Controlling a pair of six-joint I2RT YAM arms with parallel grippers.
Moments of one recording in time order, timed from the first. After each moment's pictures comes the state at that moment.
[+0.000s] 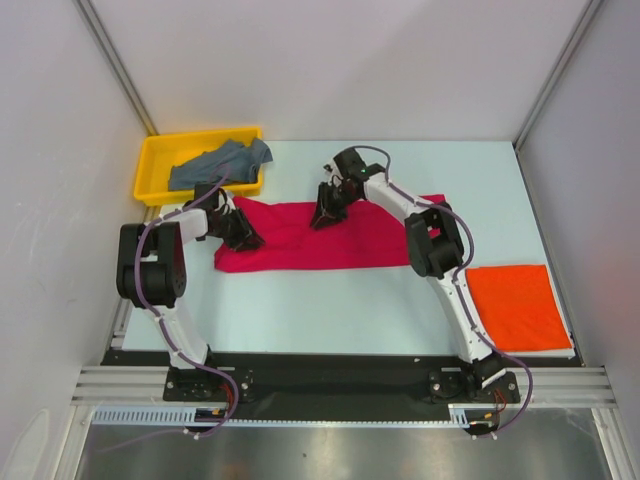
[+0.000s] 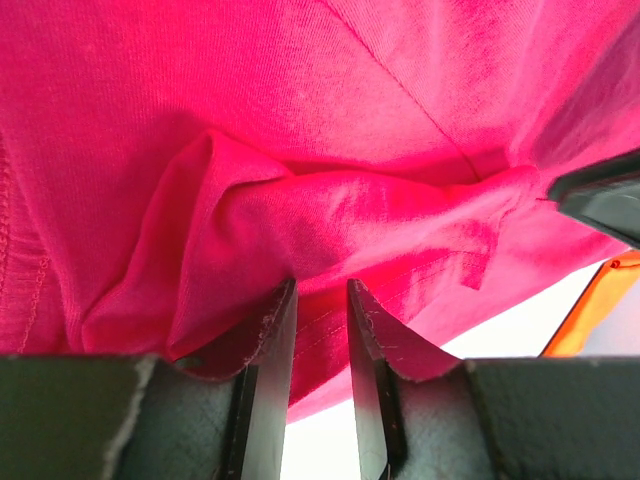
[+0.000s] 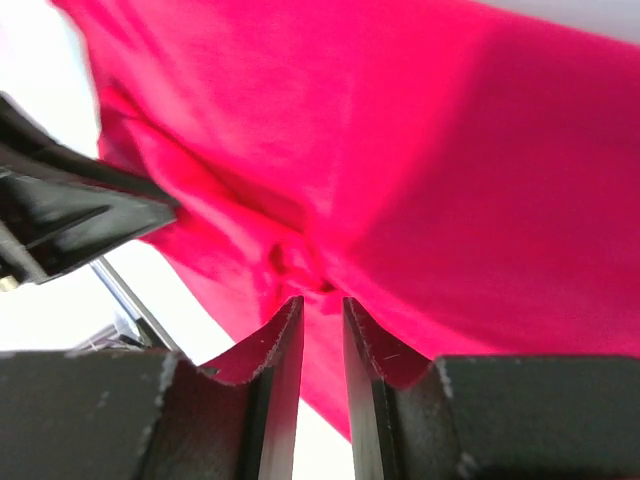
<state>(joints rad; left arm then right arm) 0.03 1.87 1.09 -0.35 0.50 -0.50 0.51 2.52 2.16 -0.69 -0.62 0.54</state>
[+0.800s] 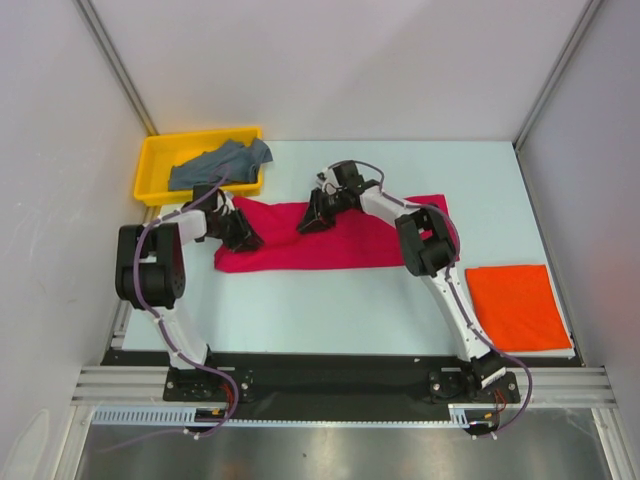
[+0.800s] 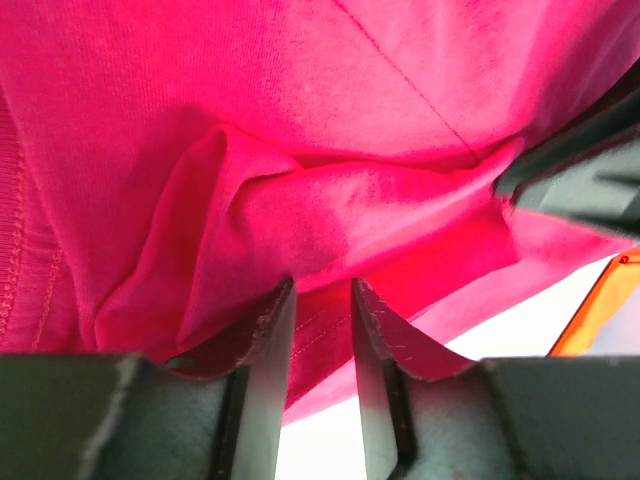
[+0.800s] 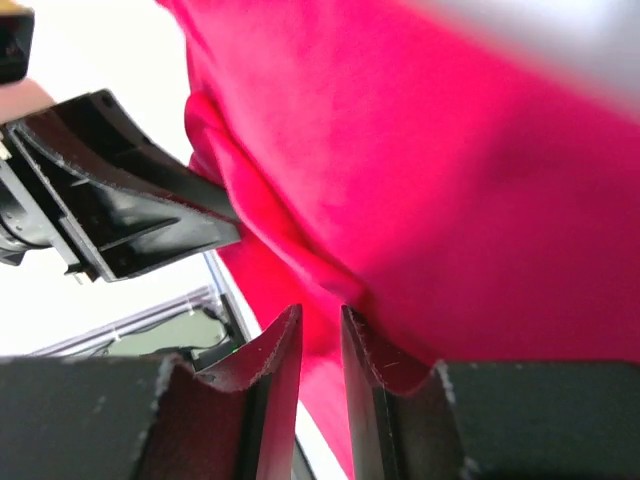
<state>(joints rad) 0.04 1.86 1.08 -0.34 0.49 -0.47 0.51 2.64 2.13 -0.37 -0.90 0.72</state>
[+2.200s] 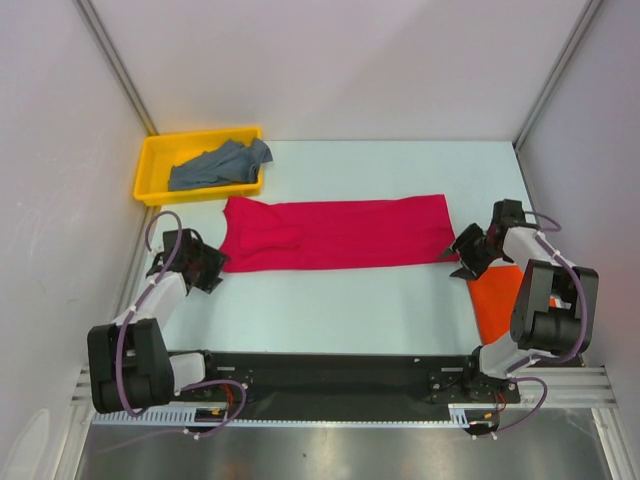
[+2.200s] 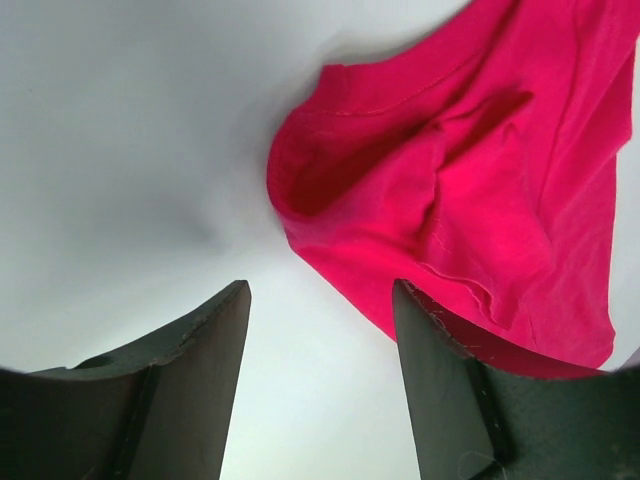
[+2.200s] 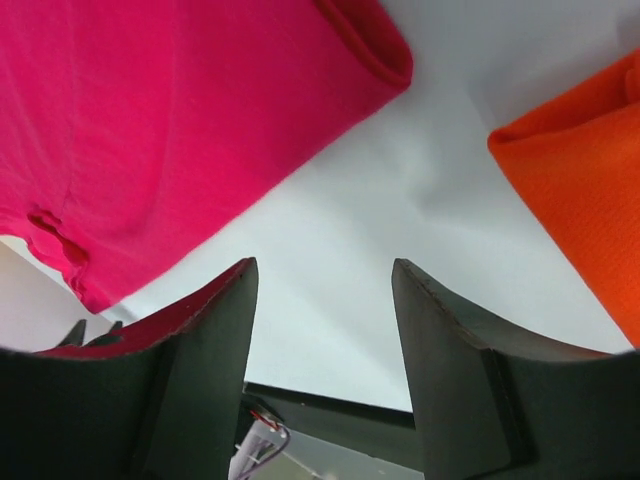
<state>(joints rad) 0.14 1.20 0.57 -0.31 0.09 -0.98 -0.20 1.54 0.92 -0.62 -0.38 0.65</state>
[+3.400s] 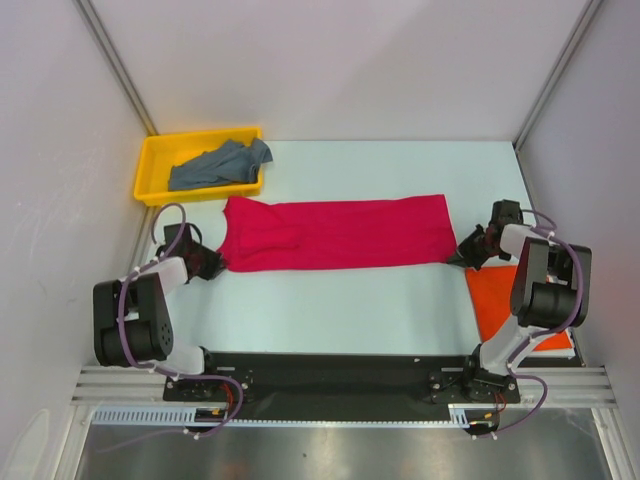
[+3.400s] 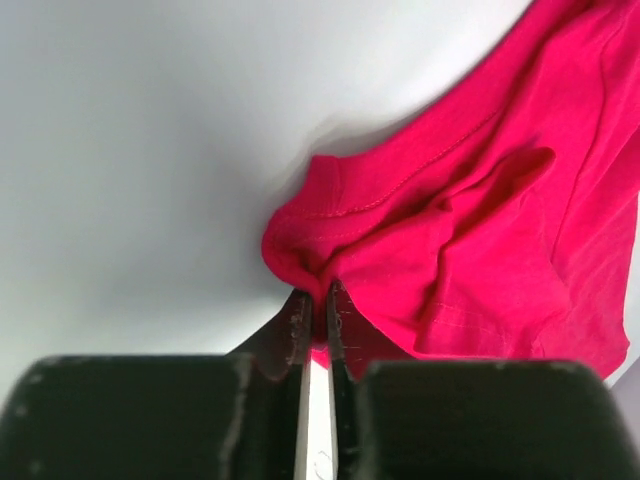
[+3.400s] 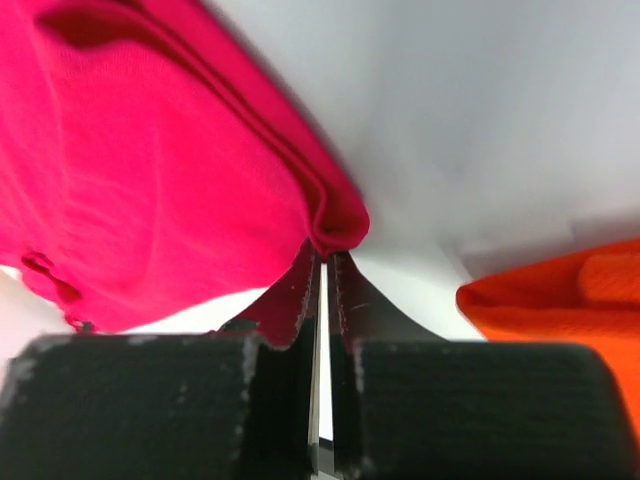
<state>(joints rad) 0.19 1.46 0.60 -0.10 0.16 -0.91 -0.23 1.71 0.92 -0.40 -0.34 0.64</state>
